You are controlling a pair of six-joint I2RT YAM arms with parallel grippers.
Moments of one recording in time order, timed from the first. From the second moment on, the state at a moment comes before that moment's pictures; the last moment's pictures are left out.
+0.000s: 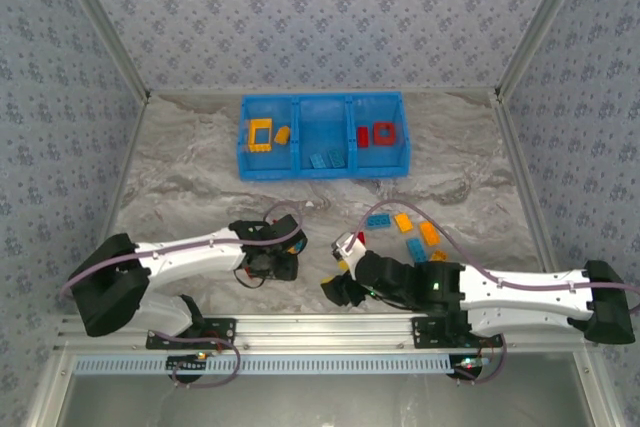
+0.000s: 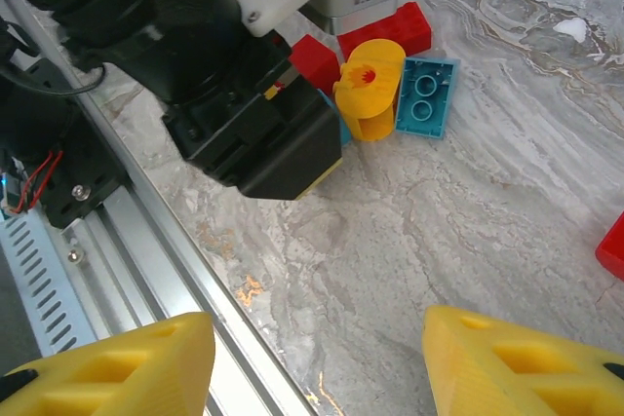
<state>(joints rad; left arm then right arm) -1.00 1.37 0.72 -0.70 -0.06 -0.87 1.39 0.91 0.60 -0.35 0.25 0.51</state>
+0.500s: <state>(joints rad) -0.99 1.47 0.74 -0.70 -0.09 -0.82 1.39 0.85 0.57 -0.35 0.28 0.55</state>
